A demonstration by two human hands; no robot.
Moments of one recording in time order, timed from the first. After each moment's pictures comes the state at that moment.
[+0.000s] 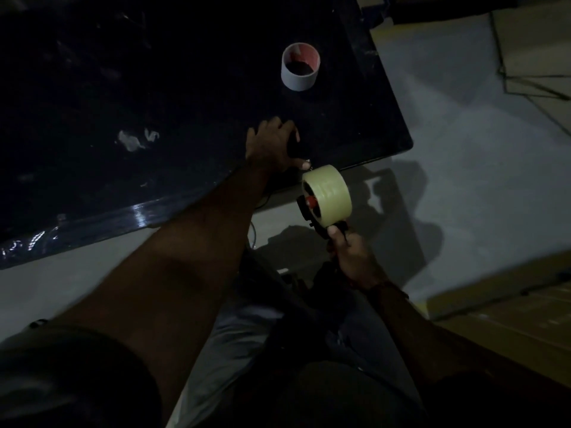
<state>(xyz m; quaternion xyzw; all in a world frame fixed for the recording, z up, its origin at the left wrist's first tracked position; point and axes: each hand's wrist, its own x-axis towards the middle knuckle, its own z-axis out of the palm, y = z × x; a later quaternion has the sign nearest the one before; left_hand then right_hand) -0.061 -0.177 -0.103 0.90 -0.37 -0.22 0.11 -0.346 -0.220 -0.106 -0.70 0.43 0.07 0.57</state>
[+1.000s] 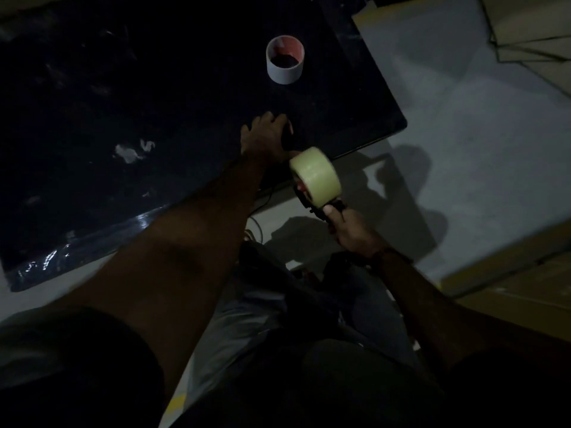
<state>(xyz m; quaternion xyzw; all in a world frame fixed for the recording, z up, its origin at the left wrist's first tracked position) -0.055 -0.179 -0.109 0.89 -0.39 -0.22 0.08 -0.325 -0.228 -0.109 -0.76 0.40 0.11 0.50</state>
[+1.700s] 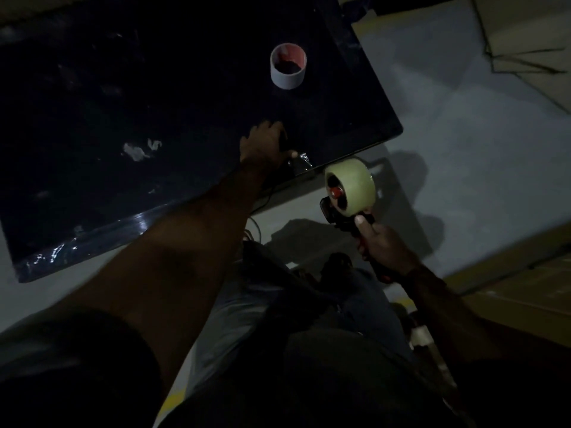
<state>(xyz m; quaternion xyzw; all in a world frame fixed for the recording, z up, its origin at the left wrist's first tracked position) -0.064 -0.164 -0.092 0.90 -0.35 -0.22 0.13 -0.380 -0.239 -0.064 -0.69 0.48 0.09 0.53</state>
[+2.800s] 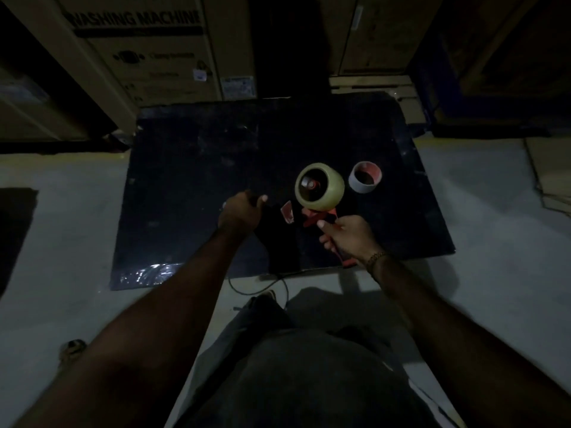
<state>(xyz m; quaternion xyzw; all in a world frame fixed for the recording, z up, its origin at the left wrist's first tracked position) 0.037 0.015 -0.017 0.94 -0.08 -0.18 0.30 -0.120 -0.201 0.006 -0.75 0.33 0.10 0.56</state>
